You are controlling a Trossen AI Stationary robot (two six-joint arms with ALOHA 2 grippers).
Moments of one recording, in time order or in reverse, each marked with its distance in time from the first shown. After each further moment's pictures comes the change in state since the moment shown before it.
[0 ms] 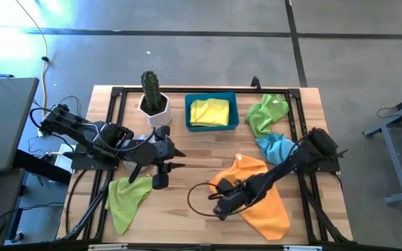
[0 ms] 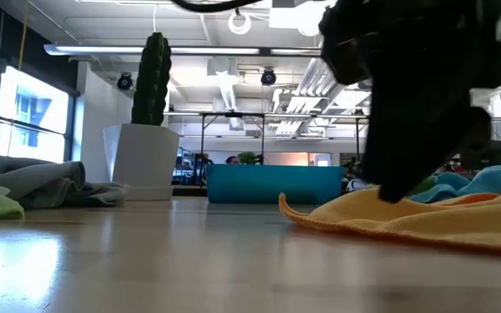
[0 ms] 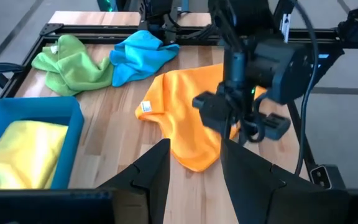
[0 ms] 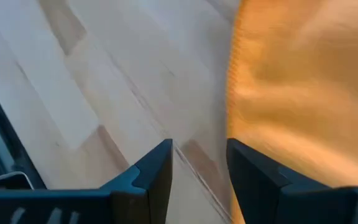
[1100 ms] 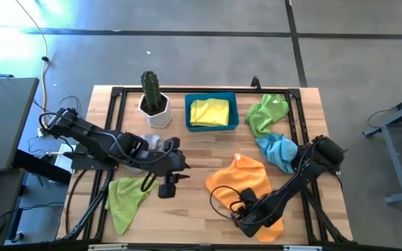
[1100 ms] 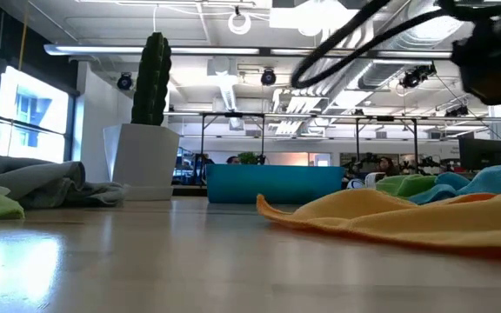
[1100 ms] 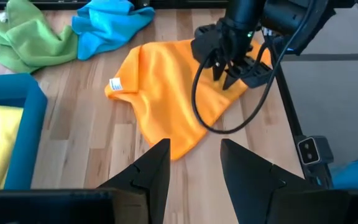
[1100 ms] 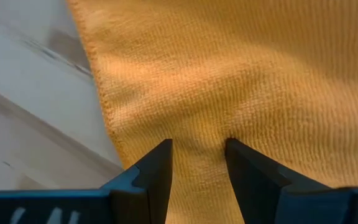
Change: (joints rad) left arm 0.000 0.110 0.000 -0.002 0.101 -0.014; right arm 0.201 0.034 -0.003 -0.273 0.041 0.581
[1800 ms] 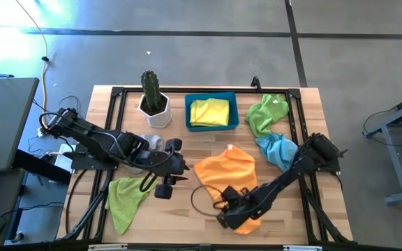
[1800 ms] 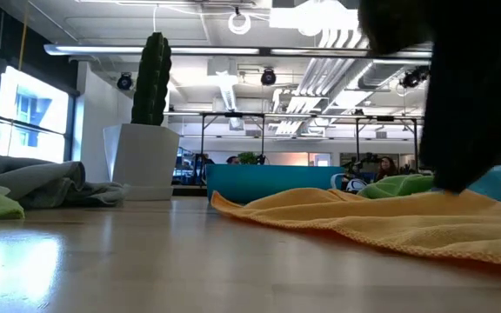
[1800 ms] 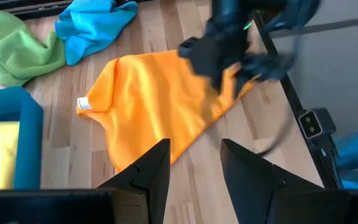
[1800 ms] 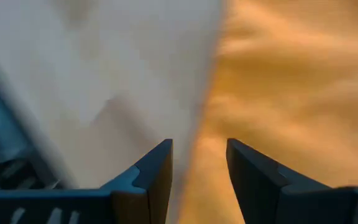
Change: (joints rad) left arm 0.000 0.000 0.000 -0.029 0.049 0.132; right arm -0.087 0.006 0.094 0.173 0.046 -0.431
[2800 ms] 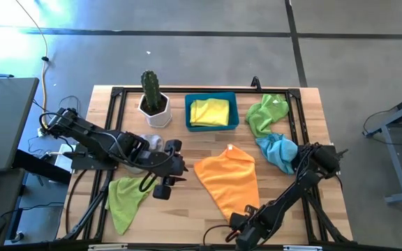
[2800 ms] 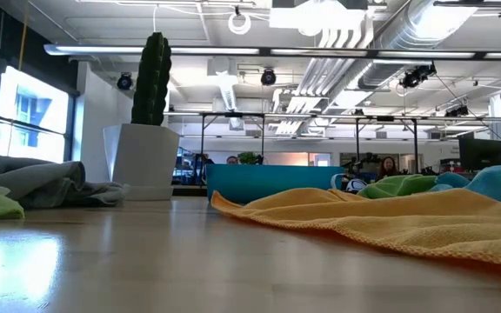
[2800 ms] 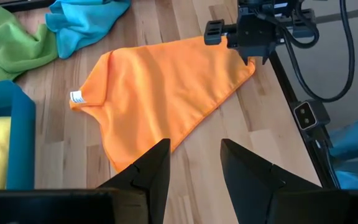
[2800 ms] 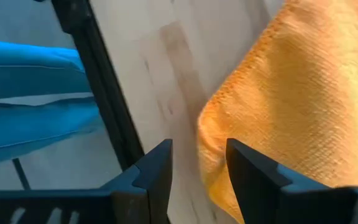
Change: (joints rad) left arm 0.007 0.000 0.000 -0.022 0.025 0.000; right arm 0.145 0.081 0.050 -0.012 -0.204 -0.220
